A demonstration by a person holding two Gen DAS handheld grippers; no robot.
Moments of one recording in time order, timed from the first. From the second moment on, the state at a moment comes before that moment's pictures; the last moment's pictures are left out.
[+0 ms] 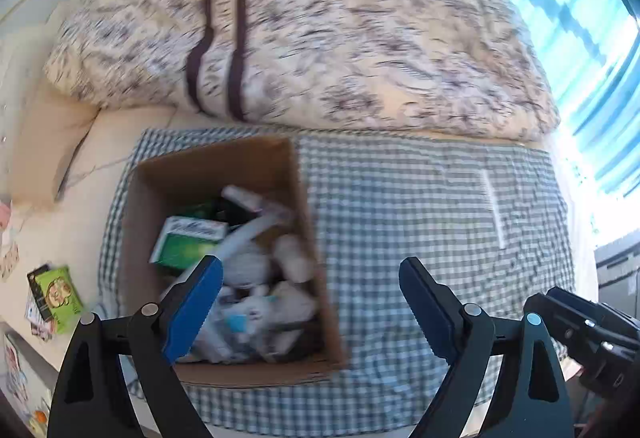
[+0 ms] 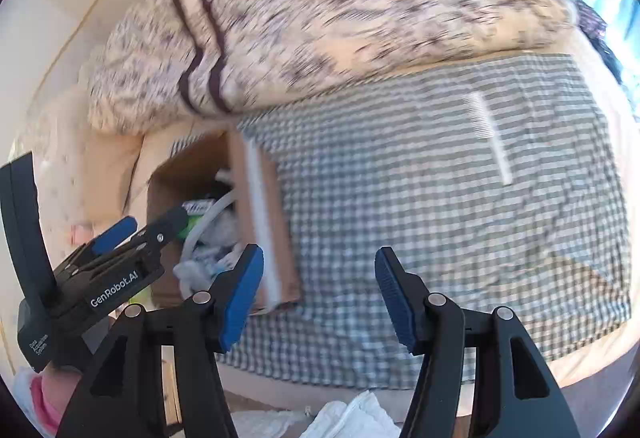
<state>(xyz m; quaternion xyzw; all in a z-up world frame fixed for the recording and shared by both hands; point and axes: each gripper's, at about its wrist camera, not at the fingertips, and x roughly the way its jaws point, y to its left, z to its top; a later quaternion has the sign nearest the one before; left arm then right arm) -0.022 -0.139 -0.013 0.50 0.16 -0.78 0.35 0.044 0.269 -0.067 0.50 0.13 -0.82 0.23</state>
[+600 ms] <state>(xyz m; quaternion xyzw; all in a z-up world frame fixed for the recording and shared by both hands) -0.140 -0.030 -0.114 0.51 0.18 -0.76 0.35 -0.081 0.387 -0.065 0.48 0.19 -0.83 0.20</state>
